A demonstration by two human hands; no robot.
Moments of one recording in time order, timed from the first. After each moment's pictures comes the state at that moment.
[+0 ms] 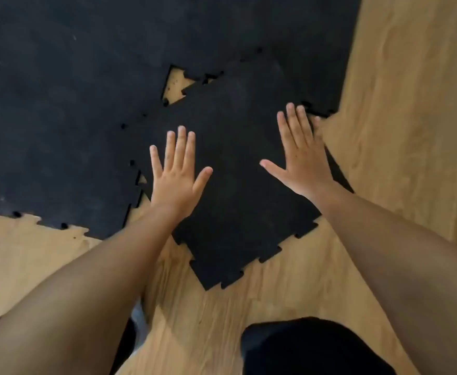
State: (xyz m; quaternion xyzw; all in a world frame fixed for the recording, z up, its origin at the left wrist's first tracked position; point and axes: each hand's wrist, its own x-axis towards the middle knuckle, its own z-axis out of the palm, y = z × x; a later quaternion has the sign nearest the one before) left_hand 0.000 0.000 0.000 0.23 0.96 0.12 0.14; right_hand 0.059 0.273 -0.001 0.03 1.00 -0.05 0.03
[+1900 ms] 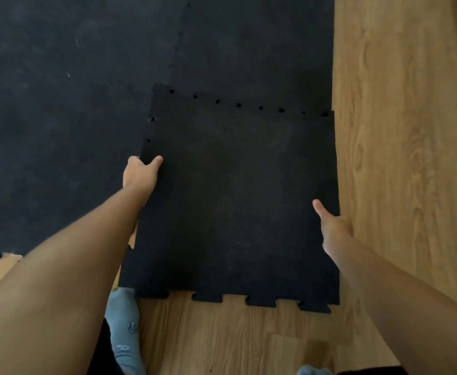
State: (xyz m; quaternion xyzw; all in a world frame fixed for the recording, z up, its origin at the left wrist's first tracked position) left_hand -0.089 -0.026 -0.059 -0.17 0.89 0.37 0.22; right_hand 0.180 0.288 -0.096 -0.53 0.13 0.67 0.50
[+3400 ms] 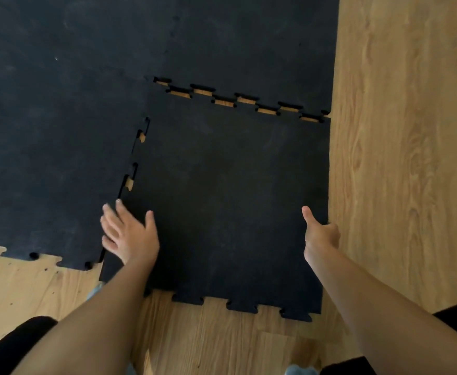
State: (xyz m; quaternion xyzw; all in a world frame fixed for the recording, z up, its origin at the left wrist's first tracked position) left_hand 0.044 -0.063 -0.099 -0.14 0.96 0.17 0.15; right_hand 0.188 0.254 -0.117 -0.72 -0.55 0.43 0.00
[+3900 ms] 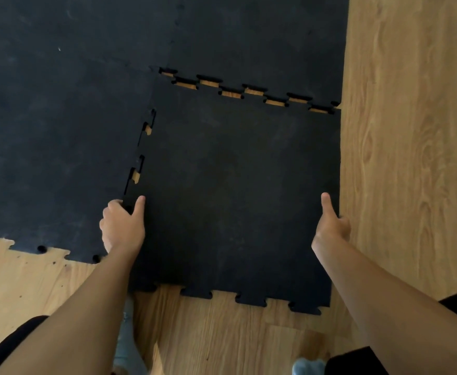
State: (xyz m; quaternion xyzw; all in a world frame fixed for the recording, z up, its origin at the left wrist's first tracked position) left_hand 0.013 -0.097 -0.089 -0.17 0.94 0.22 0.17; right_hand 0.180 0.248 -0.107 -0.75 -0.46 0.46 0.12
